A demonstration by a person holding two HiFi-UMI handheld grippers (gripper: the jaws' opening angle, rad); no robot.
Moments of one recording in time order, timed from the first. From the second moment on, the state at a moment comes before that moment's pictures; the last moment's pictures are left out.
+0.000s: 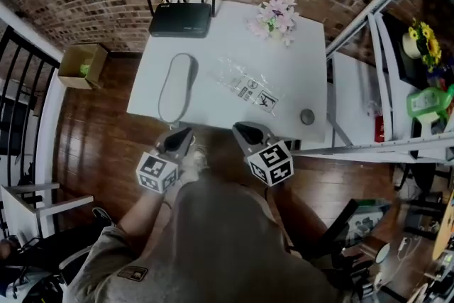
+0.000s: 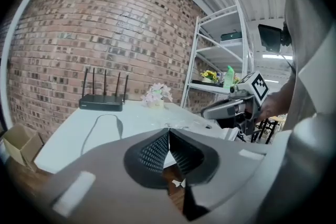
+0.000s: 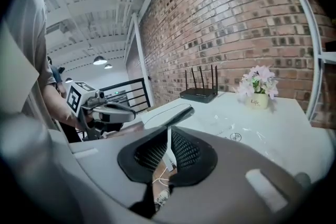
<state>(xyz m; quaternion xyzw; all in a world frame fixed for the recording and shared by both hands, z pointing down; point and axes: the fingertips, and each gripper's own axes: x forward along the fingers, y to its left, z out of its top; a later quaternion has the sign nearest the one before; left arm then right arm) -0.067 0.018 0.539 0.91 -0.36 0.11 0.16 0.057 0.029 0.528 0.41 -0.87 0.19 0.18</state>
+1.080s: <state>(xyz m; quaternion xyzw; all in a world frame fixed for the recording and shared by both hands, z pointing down) 0.035 0.116 0.493 0.94 -0.29 0.08 0.16 0.103 0.152 0.493 0.45 -0.87 0.17 0.10</state>
